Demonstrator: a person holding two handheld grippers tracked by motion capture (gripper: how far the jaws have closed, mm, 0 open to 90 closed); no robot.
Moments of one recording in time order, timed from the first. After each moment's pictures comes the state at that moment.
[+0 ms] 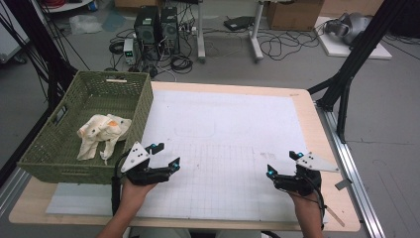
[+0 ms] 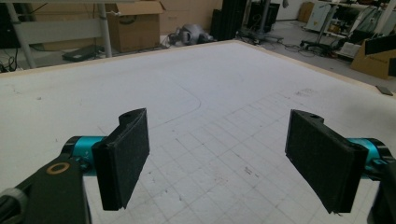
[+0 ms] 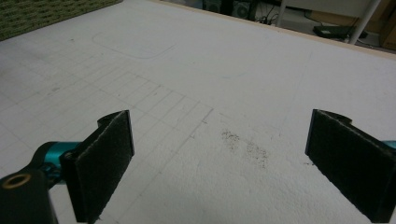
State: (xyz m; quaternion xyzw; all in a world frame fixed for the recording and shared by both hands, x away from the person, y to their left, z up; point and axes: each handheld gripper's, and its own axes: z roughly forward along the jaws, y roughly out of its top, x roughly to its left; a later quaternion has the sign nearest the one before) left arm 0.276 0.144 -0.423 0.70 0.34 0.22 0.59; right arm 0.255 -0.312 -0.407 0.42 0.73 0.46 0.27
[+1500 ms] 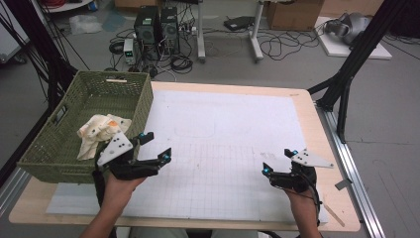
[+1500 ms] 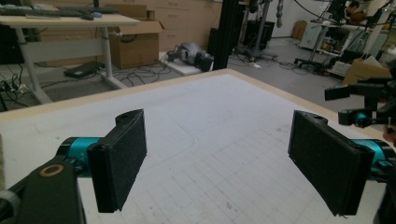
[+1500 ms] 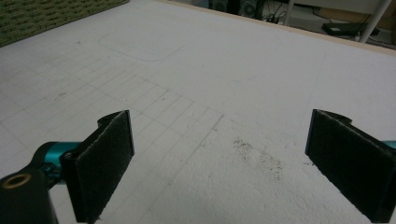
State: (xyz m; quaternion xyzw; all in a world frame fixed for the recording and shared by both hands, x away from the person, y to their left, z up) left arm 0.260 0.162 -0.353 0.68 0.33 0.22 0.61; right arm 0.264 -0.302 -0.407 0.42 0.74 0.46 0.26
